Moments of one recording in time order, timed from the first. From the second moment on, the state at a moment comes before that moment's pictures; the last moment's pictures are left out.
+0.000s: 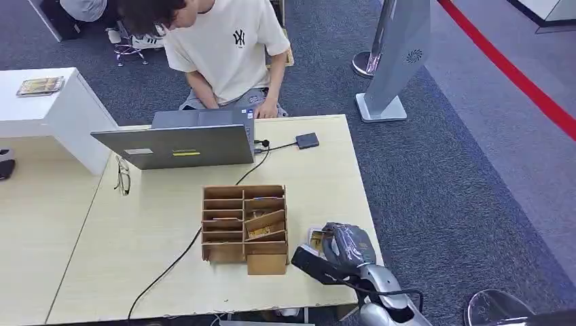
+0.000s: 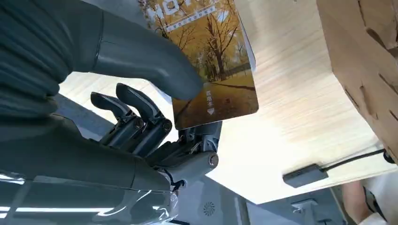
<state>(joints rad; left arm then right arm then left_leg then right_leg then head) -0.02 -0.34 1.43 -0.36 -0.91 0.11 0.30 -0.04 -0.12 0.51 -1.40 0.82 -0.16 0.25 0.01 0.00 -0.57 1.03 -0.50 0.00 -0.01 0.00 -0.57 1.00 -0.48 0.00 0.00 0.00</state>
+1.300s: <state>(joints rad) -0.02 -0.34 1.43 -0.36 -0.94 0.11 0.30 -0.07 -0.10 0.52 -1.35 0.87 -0.15 0.27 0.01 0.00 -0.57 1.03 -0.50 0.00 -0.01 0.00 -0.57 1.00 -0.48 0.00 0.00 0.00</state>
